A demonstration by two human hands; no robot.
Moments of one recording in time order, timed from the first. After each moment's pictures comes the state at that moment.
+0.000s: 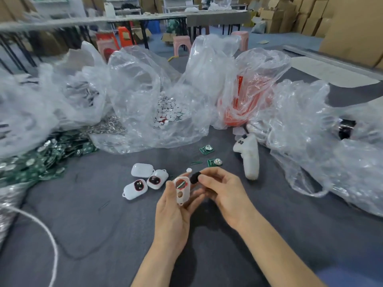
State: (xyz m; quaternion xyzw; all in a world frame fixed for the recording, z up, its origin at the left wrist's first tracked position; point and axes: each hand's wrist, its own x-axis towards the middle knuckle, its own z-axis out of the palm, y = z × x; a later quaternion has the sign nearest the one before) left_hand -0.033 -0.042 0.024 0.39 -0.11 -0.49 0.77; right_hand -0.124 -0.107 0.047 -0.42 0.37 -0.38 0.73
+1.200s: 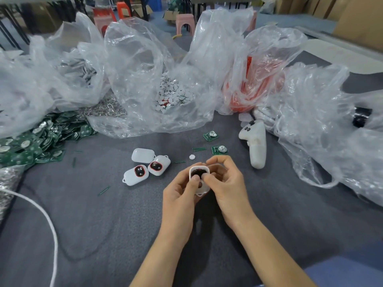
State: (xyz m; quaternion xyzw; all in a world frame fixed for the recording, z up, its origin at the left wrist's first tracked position) left_hand -0.037 -0.037 0.015 0.49 -0.26 -0.45 0.70; right_hand -0.119 -0.094 0.024 -0.53 0.35 -0.45 0.63
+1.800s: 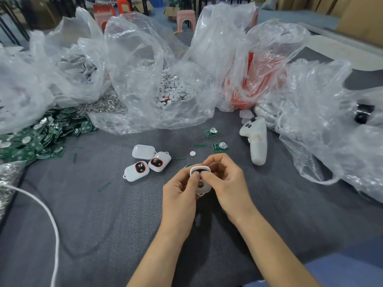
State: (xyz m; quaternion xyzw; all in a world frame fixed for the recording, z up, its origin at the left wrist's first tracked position) left_hand -0.040 -0.037 0.015 0.53 -0.28 -0.40 0.69; right_hand -0.124 -0.094 0.029 -0.57 0.36 -0.42 0.61
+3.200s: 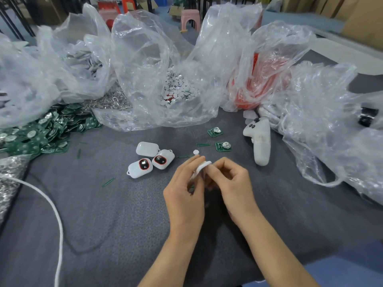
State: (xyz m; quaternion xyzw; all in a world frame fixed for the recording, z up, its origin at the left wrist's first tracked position) left_hand -0.047 -0.032 0.018 0.65 -0.39 -0.13 0.64; right_hand -0.124 -0.092 0.024 -0.58 0.37 -0.43 0.59
